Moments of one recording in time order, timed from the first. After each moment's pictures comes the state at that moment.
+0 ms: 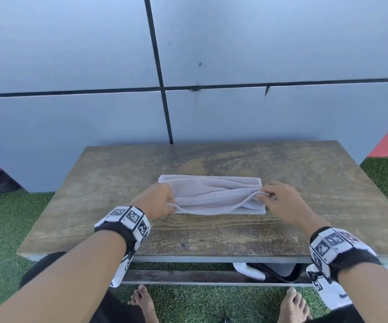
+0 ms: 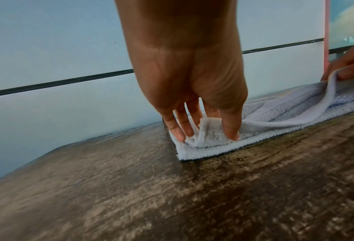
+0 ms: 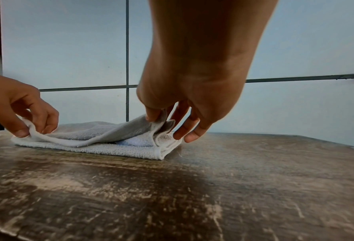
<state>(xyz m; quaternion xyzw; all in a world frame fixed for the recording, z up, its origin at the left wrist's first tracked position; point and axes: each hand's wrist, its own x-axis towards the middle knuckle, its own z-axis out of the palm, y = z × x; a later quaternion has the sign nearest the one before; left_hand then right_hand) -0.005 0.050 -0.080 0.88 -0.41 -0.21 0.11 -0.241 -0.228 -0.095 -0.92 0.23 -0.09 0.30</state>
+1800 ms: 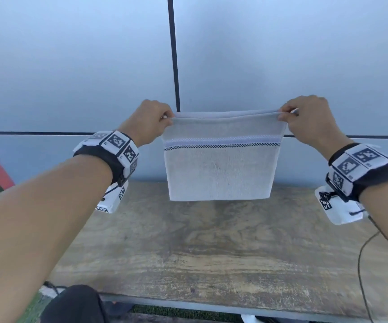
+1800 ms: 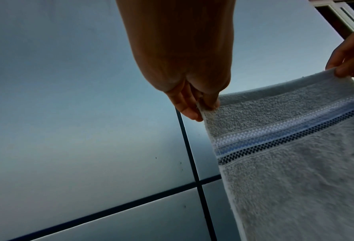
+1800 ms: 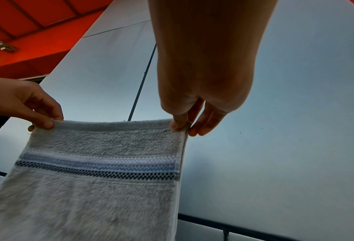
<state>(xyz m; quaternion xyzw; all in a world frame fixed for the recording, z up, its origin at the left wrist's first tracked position) 0.078 0.020 0.182 0.84 -0.46 0.16 0.23 -0.136 -0.286 0.176 -0.91 0.19 -0.34 0.11</state>
